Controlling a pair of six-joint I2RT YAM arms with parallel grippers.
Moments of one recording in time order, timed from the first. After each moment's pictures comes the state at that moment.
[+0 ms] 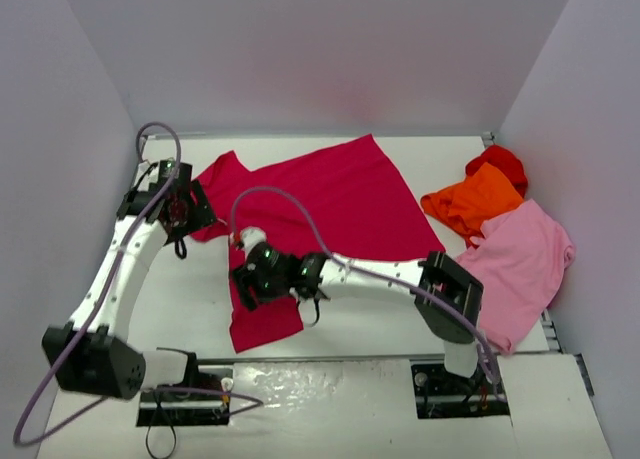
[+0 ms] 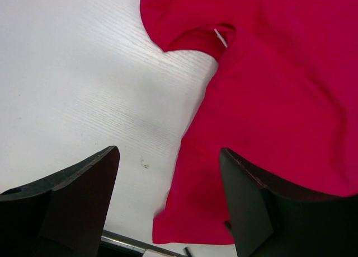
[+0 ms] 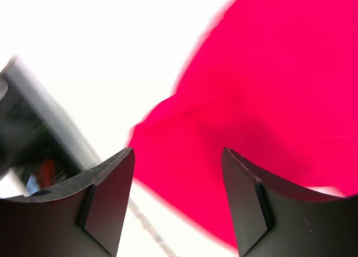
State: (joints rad) left arm -0.14 1.28 1.28 -1.01 -0.24 -0.56; right arm 1.17 1.87 1.32 -0.22 0.04 0.47
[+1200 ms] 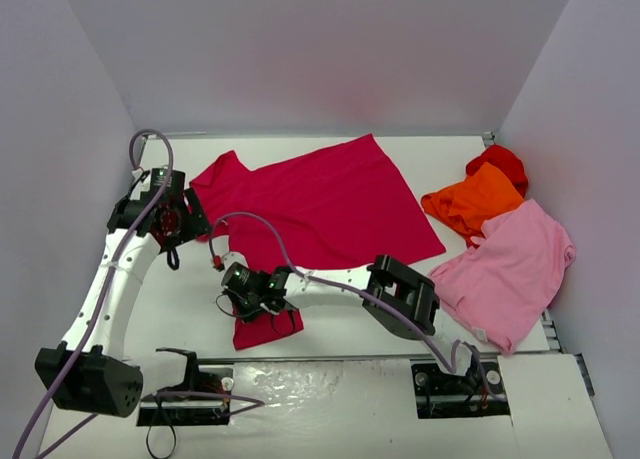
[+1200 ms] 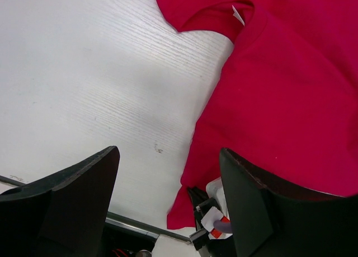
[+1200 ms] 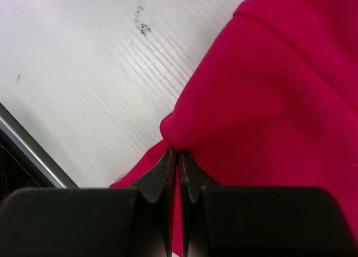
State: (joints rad) left arm -0.12 1.20 1.26 -1.08 -0.24 -0.53; right arm 1.24 2.15 1.51 -0.28 0.02 0.53
